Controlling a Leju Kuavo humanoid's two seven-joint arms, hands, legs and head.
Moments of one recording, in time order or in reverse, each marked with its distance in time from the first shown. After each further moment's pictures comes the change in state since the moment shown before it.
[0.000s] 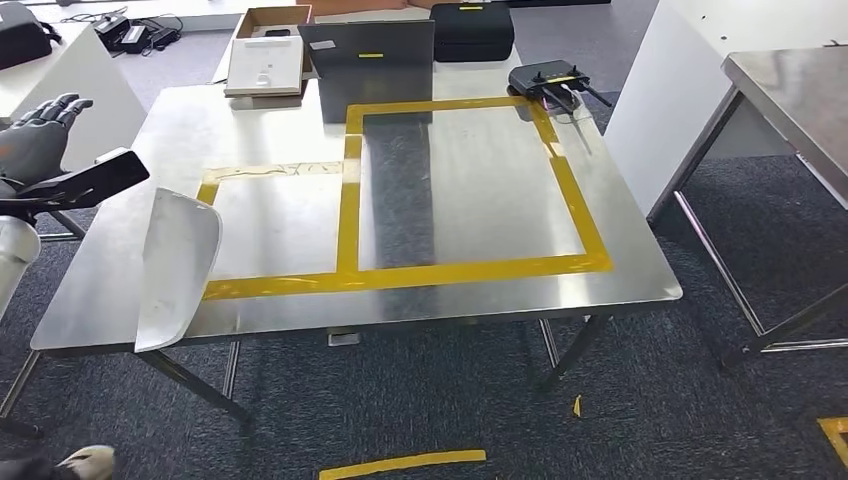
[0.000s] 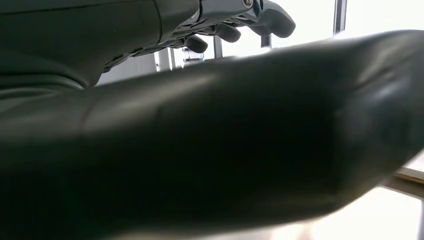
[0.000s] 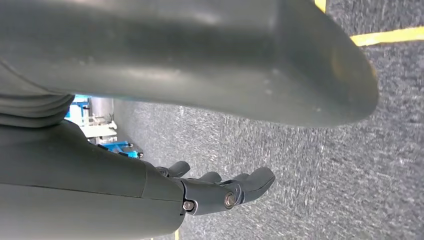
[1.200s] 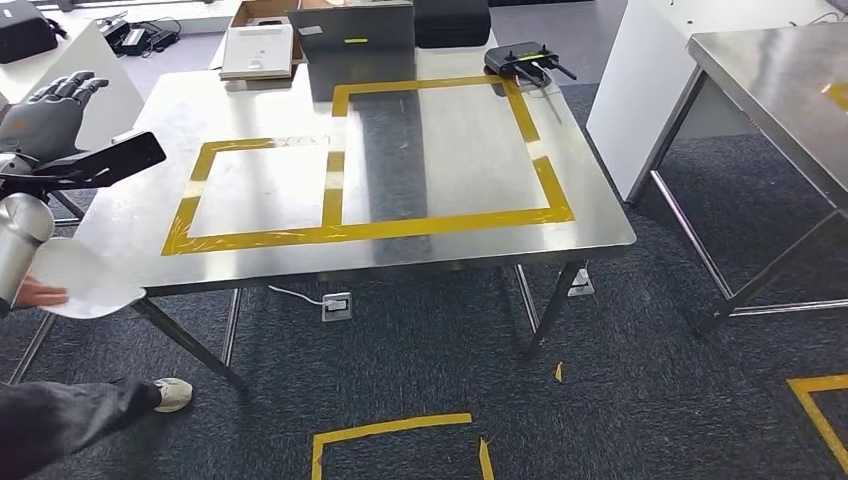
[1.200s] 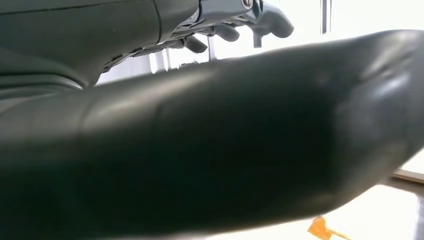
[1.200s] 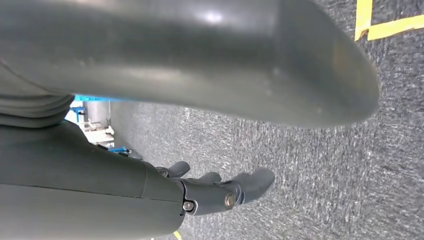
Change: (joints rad) left arm -0.053 -0.053 0.032 0.005 -0.096 -0.027 0.036; right arm -0.011 0.006 -0.009 -0.001 0.007 -0.006 0.003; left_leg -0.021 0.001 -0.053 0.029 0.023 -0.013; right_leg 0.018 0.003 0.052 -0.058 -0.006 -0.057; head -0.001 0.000
